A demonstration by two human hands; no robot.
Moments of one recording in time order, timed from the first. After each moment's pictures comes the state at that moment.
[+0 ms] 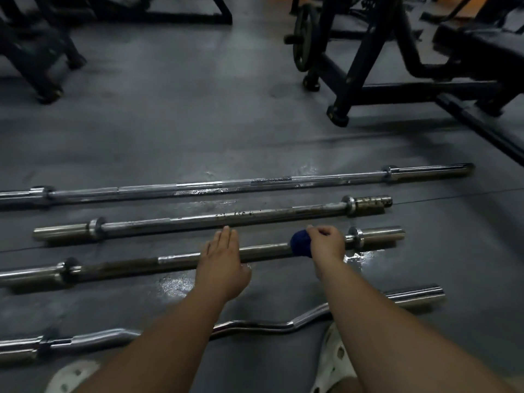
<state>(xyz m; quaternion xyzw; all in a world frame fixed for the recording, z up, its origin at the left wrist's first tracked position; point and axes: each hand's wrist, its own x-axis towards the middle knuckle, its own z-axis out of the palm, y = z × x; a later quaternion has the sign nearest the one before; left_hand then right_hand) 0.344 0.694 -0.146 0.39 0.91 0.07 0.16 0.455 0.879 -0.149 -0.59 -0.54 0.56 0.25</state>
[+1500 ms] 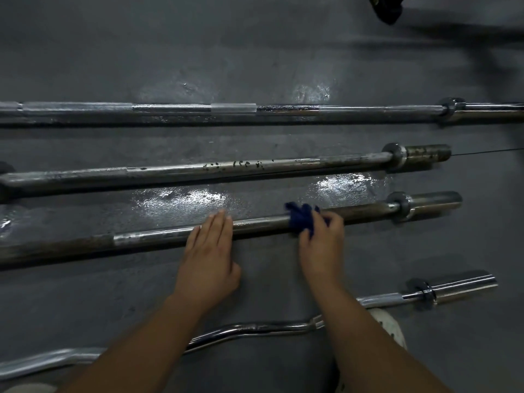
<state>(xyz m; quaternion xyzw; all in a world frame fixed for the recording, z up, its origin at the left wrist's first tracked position) 0.270 0.697 -0.314 0.44 0.88 0.09 0.17 0.407 0.881 -0.328 -0.51 -0.83 0.20 0.11</state>
